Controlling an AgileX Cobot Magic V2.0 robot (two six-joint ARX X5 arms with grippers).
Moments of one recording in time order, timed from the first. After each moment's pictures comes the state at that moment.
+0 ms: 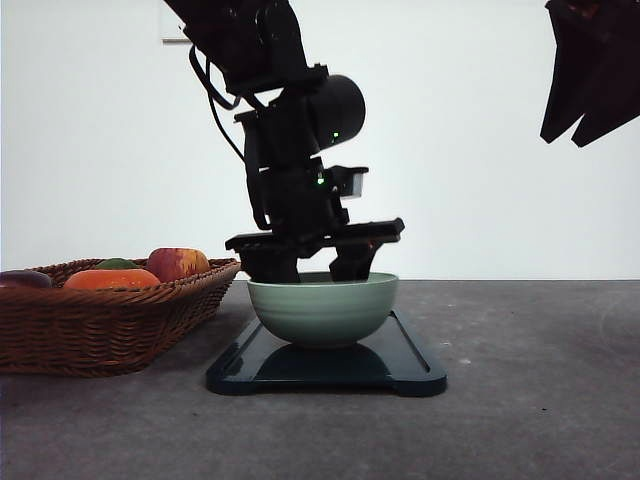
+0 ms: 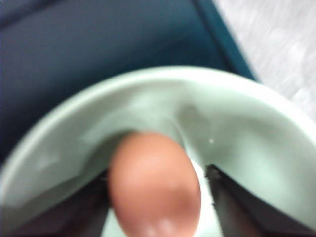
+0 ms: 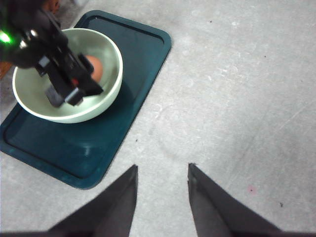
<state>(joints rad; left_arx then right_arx) -0.67 2.13 1.66 -0.67 0.00 -0.15 0.45 0.99 0.86 -0.60 0.00 0.11</state>
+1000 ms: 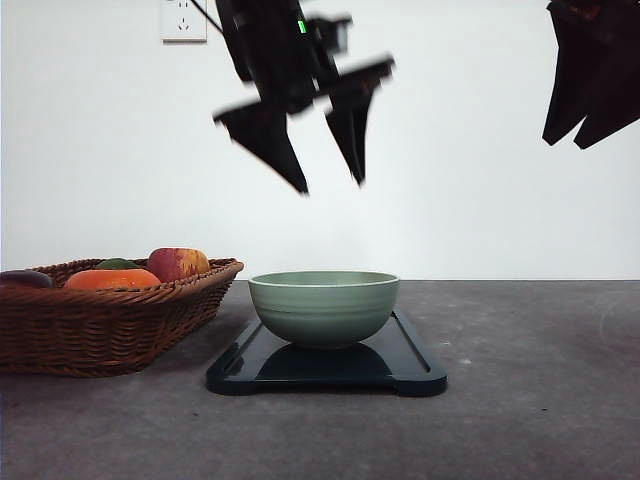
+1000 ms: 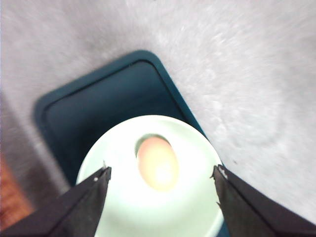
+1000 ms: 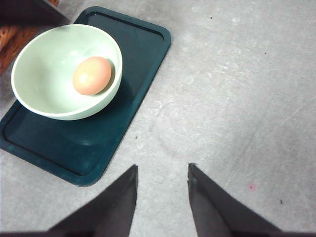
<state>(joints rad) -0.68 1.84 1.73 -0.79 0.00 -0.15 0.45 0.99 0.86 -0.61 0.00 0.11</state>
